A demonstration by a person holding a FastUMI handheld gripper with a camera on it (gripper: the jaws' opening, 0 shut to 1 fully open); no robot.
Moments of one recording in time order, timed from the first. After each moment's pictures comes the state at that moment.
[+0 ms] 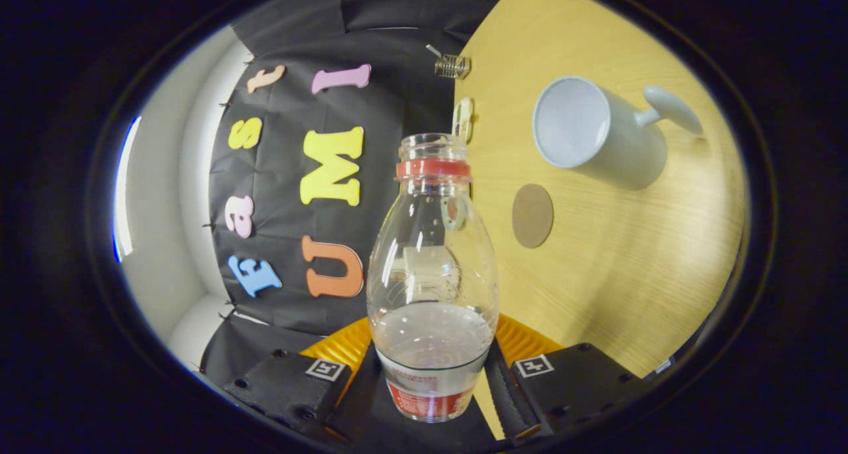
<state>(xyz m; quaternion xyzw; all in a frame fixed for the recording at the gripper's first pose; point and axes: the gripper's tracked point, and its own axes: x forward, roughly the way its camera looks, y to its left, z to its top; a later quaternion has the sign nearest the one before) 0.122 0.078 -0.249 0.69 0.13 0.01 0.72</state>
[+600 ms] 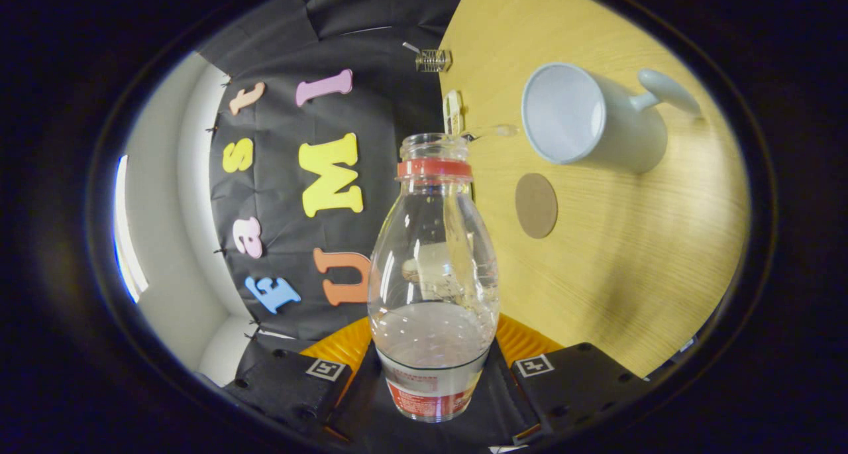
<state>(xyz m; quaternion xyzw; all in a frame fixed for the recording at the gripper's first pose) 0.129 0.069 -0.245 0.72 0.12 0.02 0.68</state>
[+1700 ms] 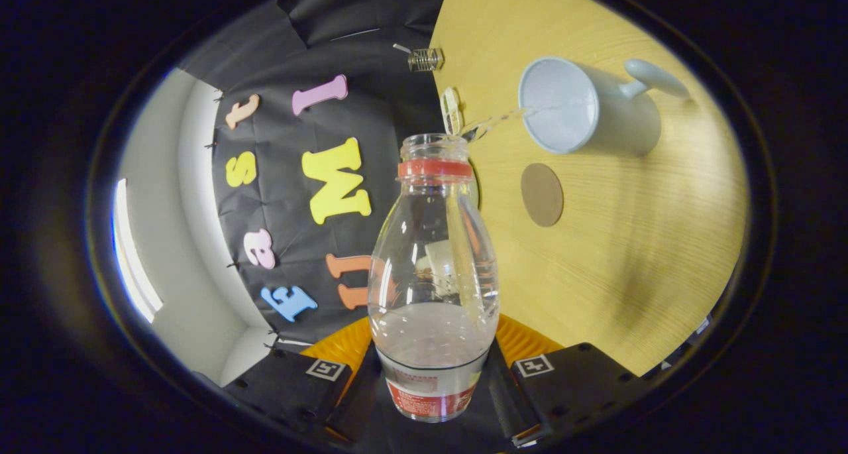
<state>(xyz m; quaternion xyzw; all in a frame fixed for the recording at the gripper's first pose) 0.131 0.072 -0.223 0.75 0.11 0.04 0.65</state>
